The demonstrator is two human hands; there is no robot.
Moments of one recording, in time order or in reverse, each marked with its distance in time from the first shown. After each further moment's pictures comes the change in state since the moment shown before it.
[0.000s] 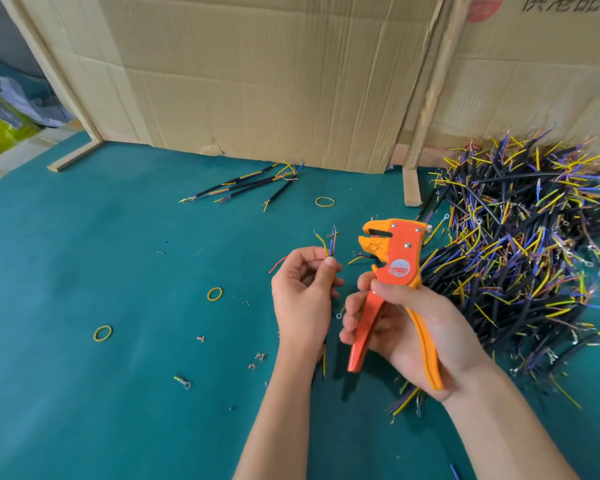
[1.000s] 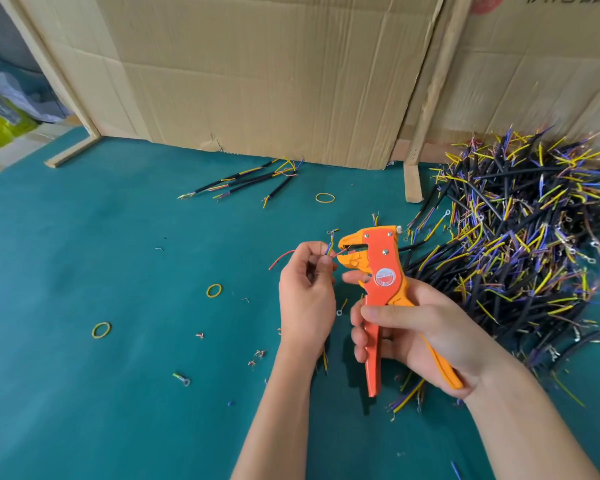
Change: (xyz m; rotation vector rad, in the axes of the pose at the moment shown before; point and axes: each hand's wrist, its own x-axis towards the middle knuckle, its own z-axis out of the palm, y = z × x) left_hand 0.005 -0.010 -0.001 0.163 -0.070 0.084; right_hand -0.001 -0.006 -0.012 -0.213 -0.043 0.064
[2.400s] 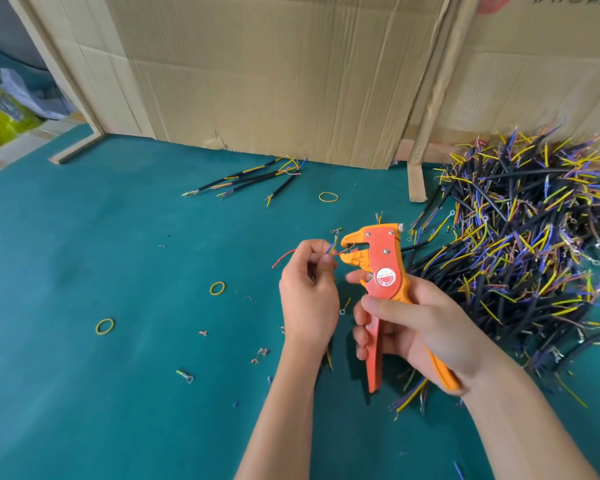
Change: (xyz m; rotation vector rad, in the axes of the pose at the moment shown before) left_hand -0.001 0.000 0.000 0.124 0.076 0.054; right_hand 0.003 0.004 0.000 -0.061 0.041 -0.042
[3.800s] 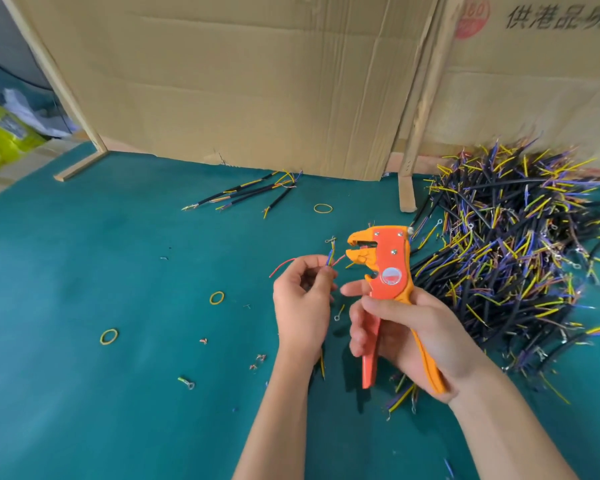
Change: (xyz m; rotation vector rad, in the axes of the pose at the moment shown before) left_hand -0.003 0.009 -0.004 -0.134 -0.009 -0.144; right_hand -0.005 0.006 -0.001 0.085 -0.017 -0.093
